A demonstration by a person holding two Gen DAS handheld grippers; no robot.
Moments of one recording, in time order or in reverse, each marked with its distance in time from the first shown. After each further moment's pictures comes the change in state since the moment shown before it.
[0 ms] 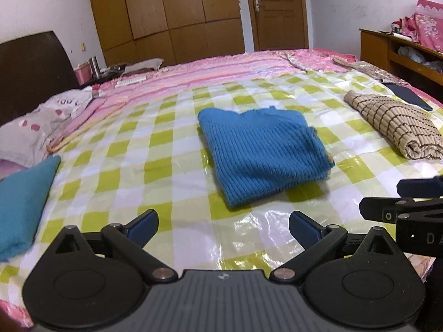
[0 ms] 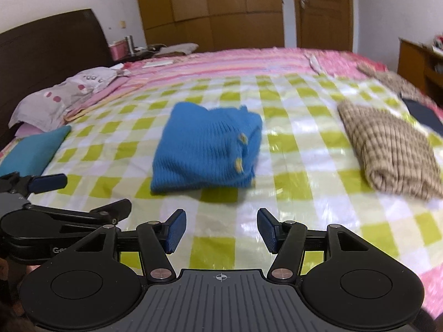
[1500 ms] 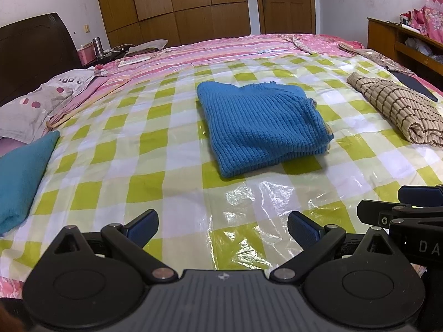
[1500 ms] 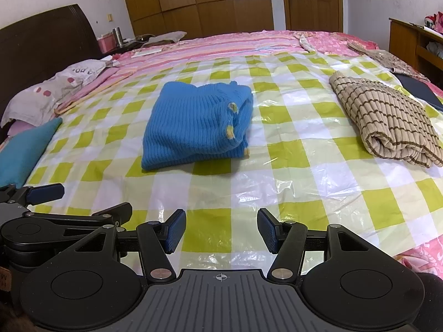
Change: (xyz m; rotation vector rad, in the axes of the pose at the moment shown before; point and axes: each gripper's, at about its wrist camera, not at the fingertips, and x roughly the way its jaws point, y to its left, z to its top) left arm 0.006 -0.012 -0.021 -0.029 0.068 0.015; right arm 0.005 -0.004 -0.023 0.043 0.044 -0.017
